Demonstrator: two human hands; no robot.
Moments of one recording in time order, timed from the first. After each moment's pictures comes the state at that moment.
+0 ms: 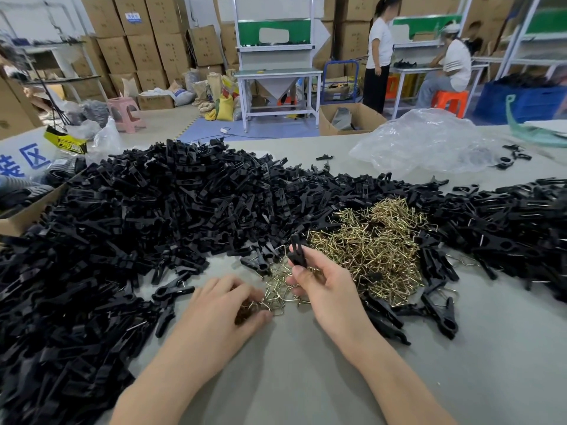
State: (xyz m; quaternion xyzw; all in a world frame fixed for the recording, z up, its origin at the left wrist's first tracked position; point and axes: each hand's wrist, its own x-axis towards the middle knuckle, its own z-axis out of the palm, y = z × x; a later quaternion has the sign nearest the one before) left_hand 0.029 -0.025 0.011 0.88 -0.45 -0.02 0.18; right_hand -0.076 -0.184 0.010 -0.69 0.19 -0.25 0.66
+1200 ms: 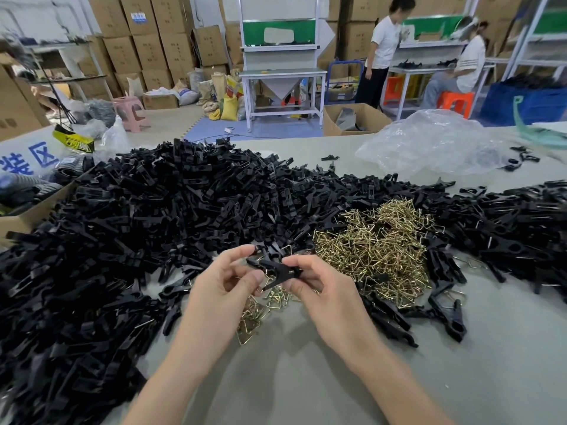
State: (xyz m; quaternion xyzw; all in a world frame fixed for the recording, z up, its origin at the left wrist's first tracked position) left_hand 0.019 -0.040 0.027 0.71 -0.25 -0.13 0.64; right_hand -0.077 -0.182 -0.003 -0.76 0.13 -0.27 0.57
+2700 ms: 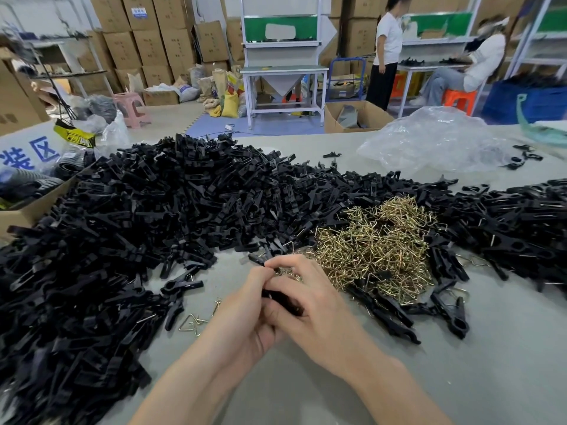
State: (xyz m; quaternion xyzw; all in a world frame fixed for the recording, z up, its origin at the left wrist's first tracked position) left_hand -0.006 -0.055 0.028 0.53 -0.07 -0.43 0.73; right_hand -0.081 -0.166 0.001 -0.90 0.00 -0.29 0.34
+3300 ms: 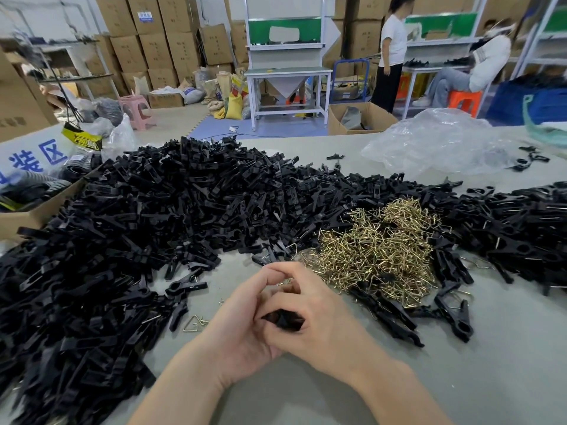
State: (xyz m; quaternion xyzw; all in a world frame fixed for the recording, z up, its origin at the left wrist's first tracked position) left_hand 0.005 -0.053 0.030 0.45 -0.06 -0.57 0.69; right_hand -0.085 -0.163 0.005 -0.91 -0.02 -0.23 0.35
